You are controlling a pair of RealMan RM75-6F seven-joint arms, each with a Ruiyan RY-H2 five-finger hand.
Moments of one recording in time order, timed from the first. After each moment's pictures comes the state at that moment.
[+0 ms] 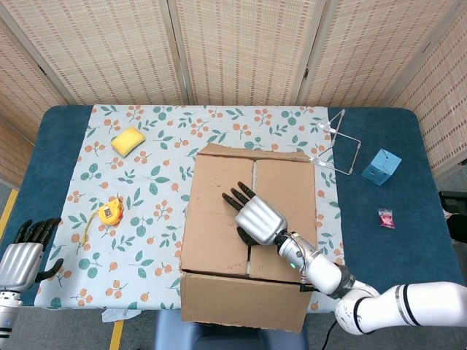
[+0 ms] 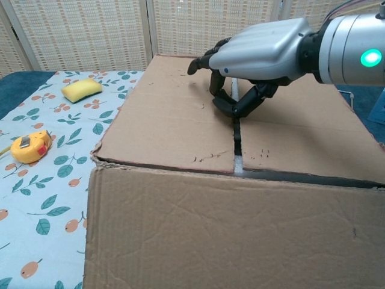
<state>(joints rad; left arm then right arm) -0.17 -1.15 -0.01 -1.48 1.47 1.35 0.02 1.03 -1.23 0.11 -2.00 -0.88 0.92 -0.99</state>
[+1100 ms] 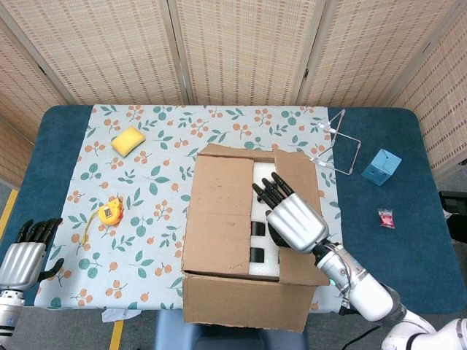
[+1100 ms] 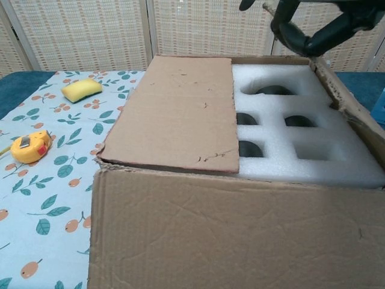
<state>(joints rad) -0.17 -1.17 -0.01 -1.48 1.45 1.33 0.08 0.92 -0.91 0.00 -2.32 -1.05 1.16 -0.97</state>
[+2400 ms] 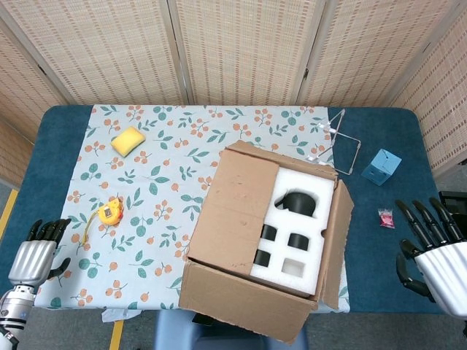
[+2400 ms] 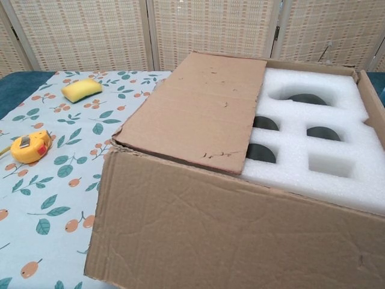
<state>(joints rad) -0.20 -1.21 -0.02 -1.46 1.40 1.28 0.17 0.15 -0.58 -0.17 -2.10 -1.83 1.70 -0.42</state>
